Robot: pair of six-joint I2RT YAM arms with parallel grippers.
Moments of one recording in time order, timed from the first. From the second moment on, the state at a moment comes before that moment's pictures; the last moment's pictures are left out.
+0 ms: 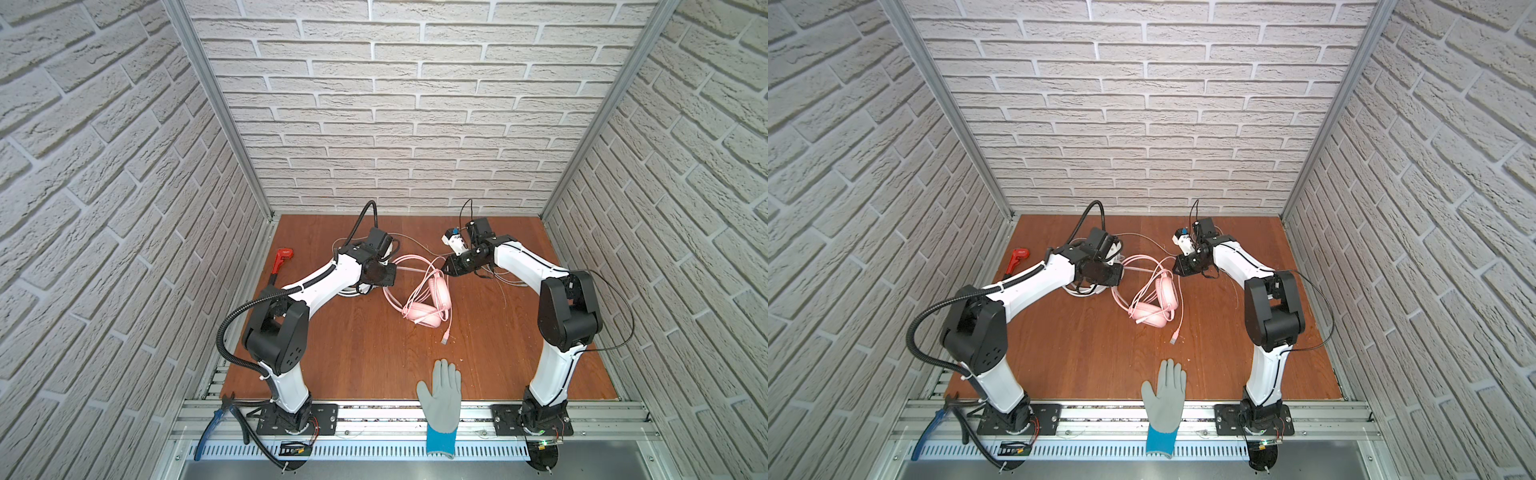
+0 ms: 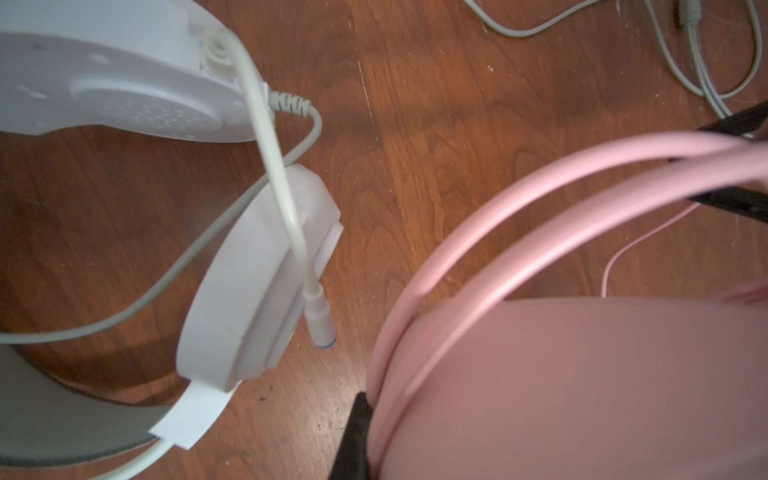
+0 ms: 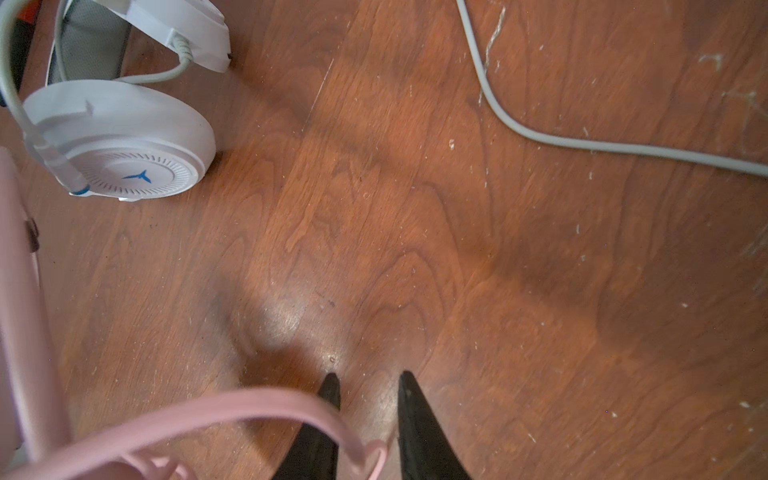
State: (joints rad) left arm -0.55 1.75 1.35 -0.66 0.09 -0.34; right arm 0.20 1.91 1.43 -0.68 -0.41 -0.04
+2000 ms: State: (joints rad) left arm -0.48 1.75 1.21 -0.49 0.17 -0.63; right arm 0.37 1.63 0.89 -0.53 -0.20 0.37
